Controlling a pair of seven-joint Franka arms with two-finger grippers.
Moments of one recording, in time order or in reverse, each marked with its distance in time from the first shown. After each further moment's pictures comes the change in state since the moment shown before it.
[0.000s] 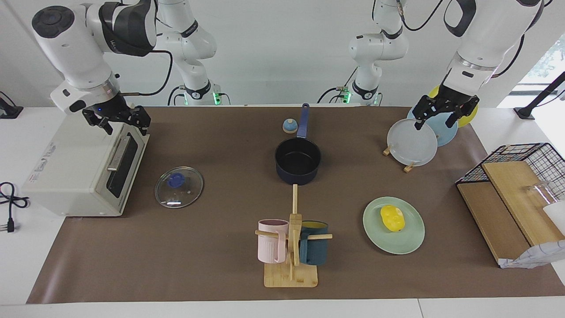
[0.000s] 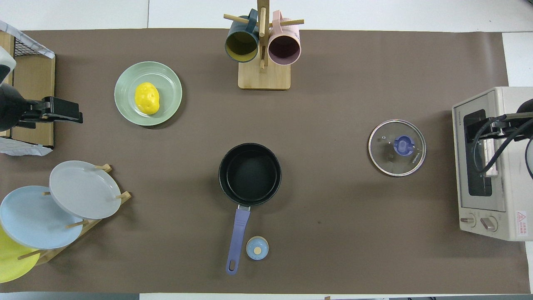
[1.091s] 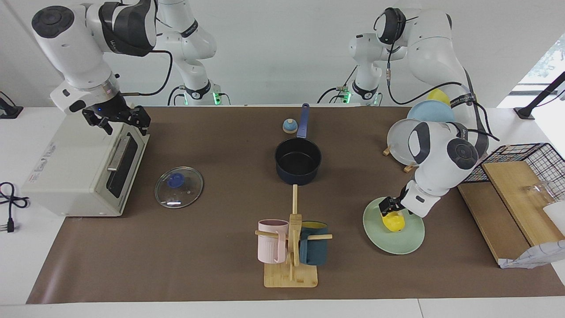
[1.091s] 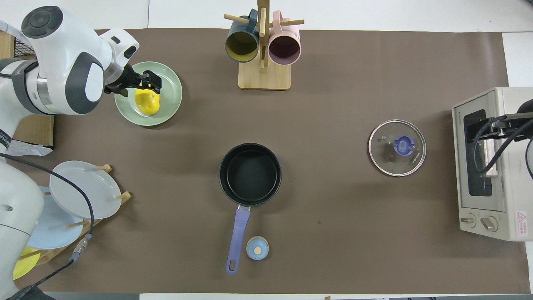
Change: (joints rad) left arm -0.064 0.577 0.000 0.205 -0.010 0.296 -0.040; right arm 0.000 0.000 0.000 0.000 0.000 0.000 0.000
